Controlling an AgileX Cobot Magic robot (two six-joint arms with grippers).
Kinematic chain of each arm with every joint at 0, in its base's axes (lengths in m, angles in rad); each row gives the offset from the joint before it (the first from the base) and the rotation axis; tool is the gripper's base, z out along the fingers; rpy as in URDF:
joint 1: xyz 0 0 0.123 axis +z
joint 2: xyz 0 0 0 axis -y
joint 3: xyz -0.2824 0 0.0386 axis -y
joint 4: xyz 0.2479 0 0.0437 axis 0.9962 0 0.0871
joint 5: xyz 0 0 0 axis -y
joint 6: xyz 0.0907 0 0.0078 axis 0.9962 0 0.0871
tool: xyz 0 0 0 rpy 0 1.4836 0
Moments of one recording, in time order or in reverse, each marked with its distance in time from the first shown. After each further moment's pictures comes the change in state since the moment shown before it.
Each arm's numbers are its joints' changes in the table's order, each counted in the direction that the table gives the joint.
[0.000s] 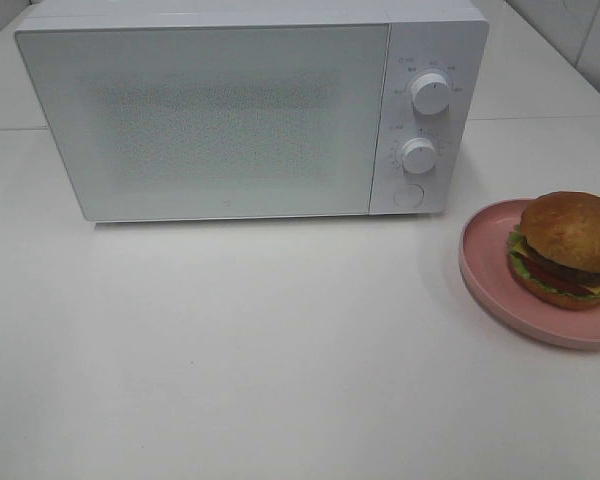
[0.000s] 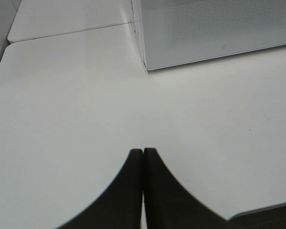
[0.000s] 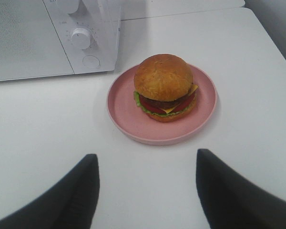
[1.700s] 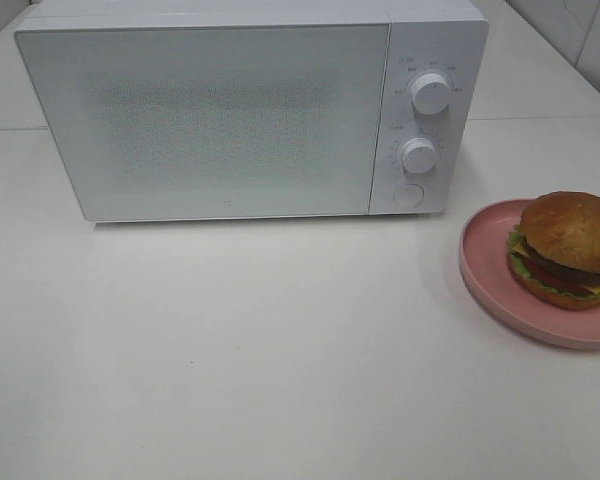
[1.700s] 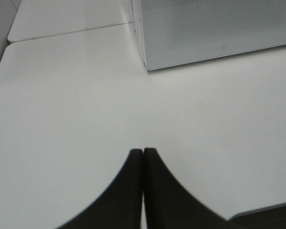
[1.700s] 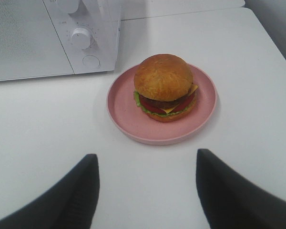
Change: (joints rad) left arm 0.000 0.000 0.000 0.000 0.000 0.000; right arm 0.000 0.000 0.000 0.000 0.000 0.000
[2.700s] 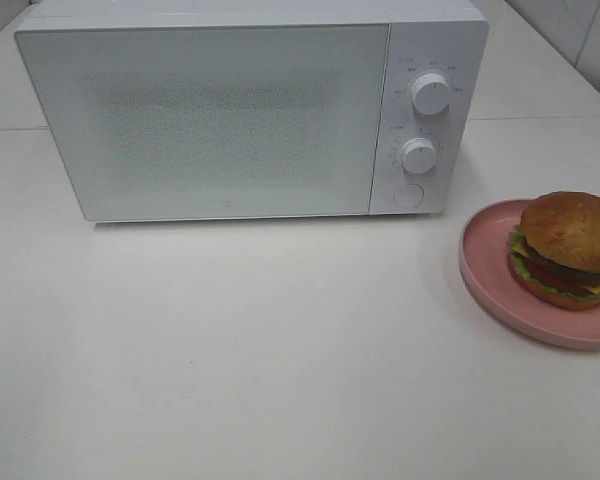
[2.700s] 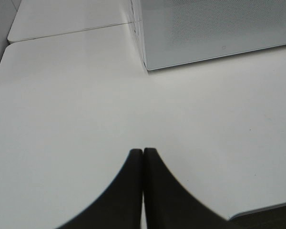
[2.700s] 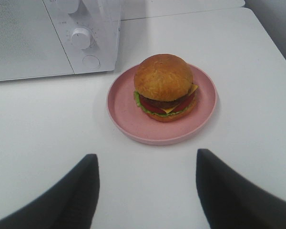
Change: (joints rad) left arm 0.000 0.000 0.000 0.000 0.000 0.000; right arm 0.000 0.000 0.000 0.000 0.000 0.000
